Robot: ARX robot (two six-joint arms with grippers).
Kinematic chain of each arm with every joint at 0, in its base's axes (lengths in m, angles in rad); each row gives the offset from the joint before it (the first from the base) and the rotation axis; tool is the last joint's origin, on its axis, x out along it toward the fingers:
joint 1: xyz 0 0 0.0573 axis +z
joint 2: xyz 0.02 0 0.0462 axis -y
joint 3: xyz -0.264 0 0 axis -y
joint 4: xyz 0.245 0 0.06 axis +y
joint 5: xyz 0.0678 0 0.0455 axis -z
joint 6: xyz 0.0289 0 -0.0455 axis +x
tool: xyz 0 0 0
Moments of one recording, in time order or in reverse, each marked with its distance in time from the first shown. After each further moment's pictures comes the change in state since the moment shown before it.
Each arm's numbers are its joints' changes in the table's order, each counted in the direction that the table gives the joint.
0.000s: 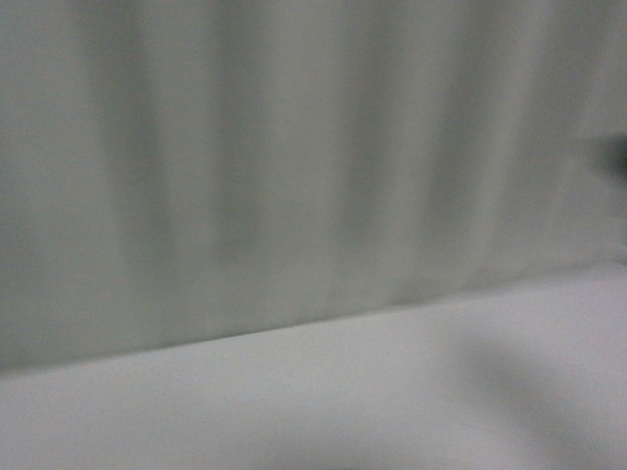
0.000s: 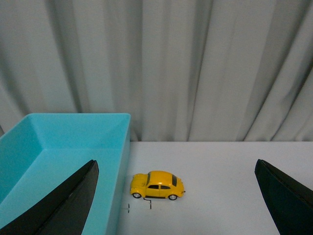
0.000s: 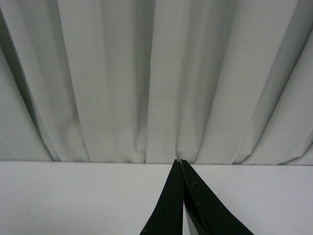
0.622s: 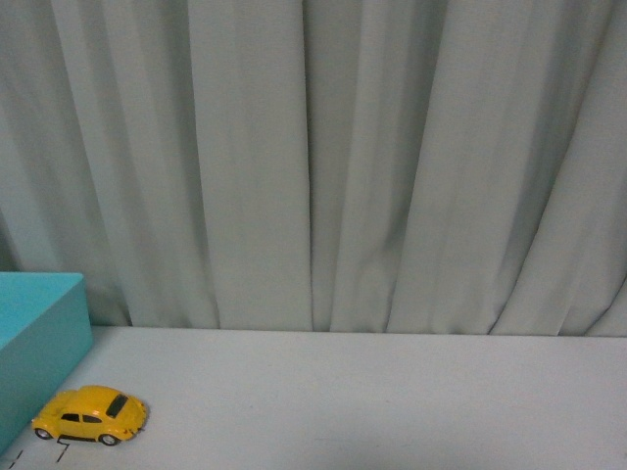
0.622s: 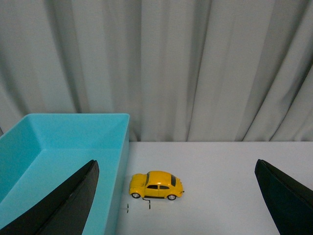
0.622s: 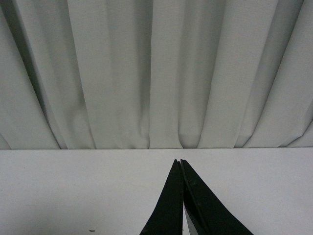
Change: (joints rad) left arm 0.000 0.000 0.000 0.000 0.001 0.000; right arm 0.000 0.345 -0.241 0.057 0.001 0.051
